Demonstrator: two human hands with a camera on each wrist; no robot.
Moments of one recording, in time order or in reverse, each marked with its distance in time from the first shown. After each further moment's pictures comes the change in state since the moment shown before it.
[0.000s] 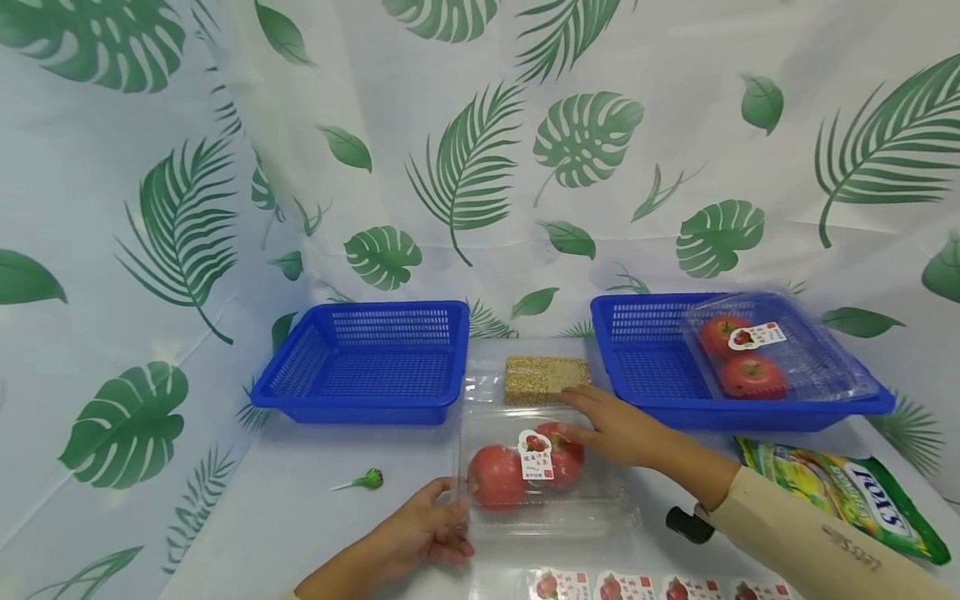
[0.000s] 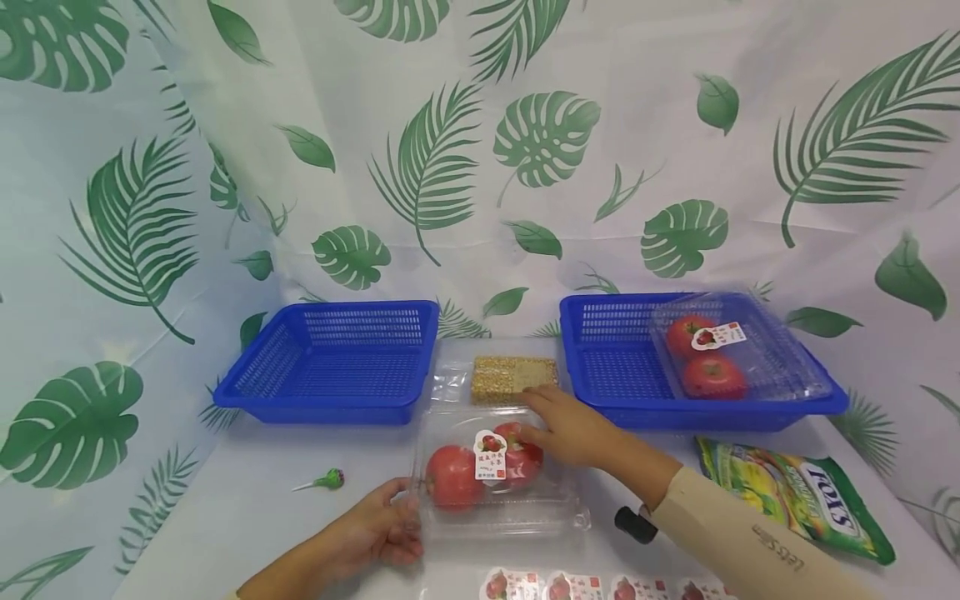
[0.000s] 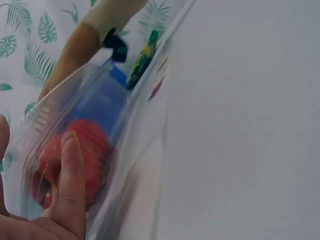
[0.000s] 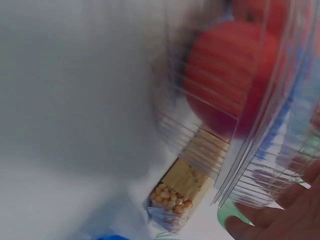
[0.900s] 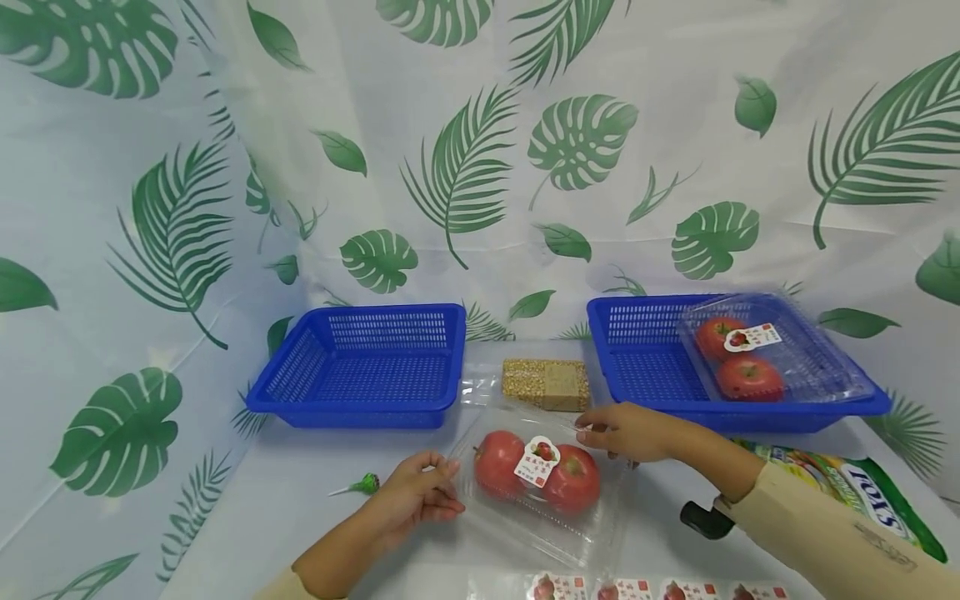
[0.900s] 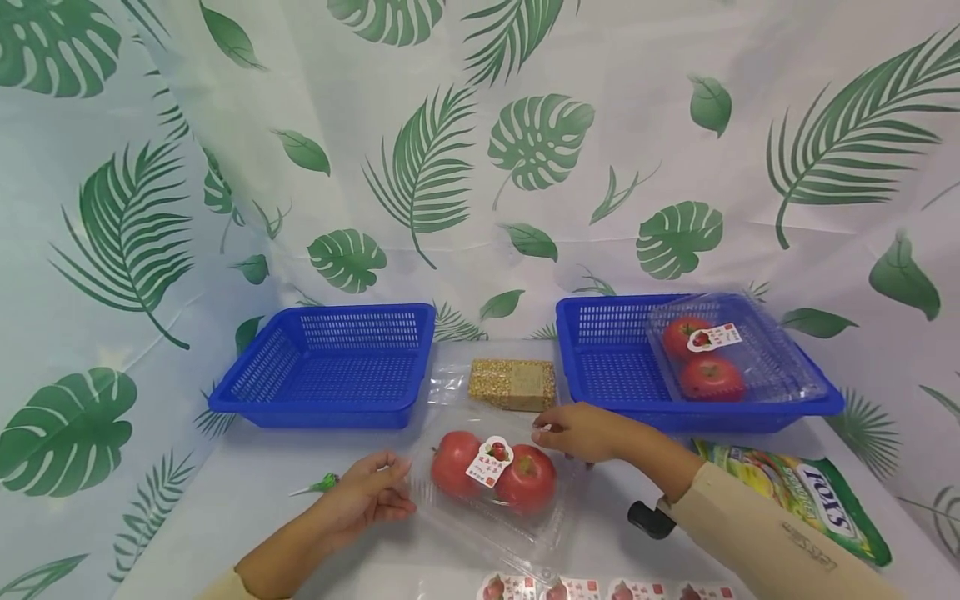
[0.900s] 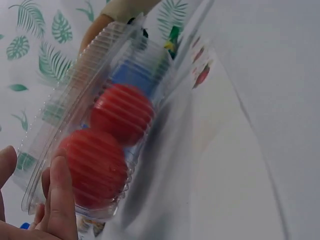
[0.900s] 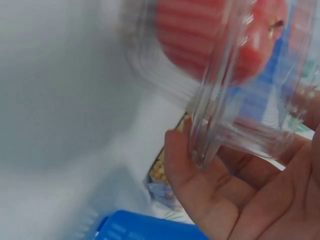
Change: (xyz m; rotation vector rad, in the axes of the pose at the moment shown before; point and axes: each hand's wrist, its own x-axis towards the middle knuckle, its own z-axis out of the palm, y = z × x) left_hand 0.015 0.031 -0.008 0.019 0.092 0.102; right_hand -0.012 0.008 -0.028 0.283 -0.303 0.184
